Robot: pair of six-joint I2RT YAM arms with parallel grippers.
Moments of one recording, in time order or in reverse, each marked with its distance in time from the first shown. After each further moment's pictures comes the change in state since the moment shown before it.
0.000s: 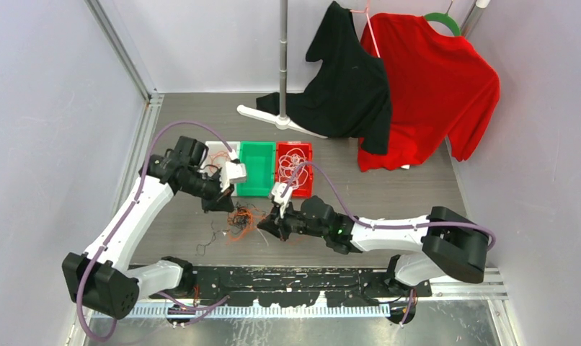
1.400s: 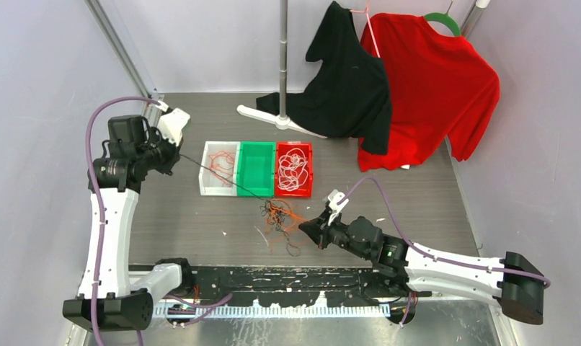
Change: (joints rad) left arm 0.355 -0.109 0.267 0.147 -0.459 -0.301; right arm 0.005 -0.644 -0.347 -0.267 0.328 0.159
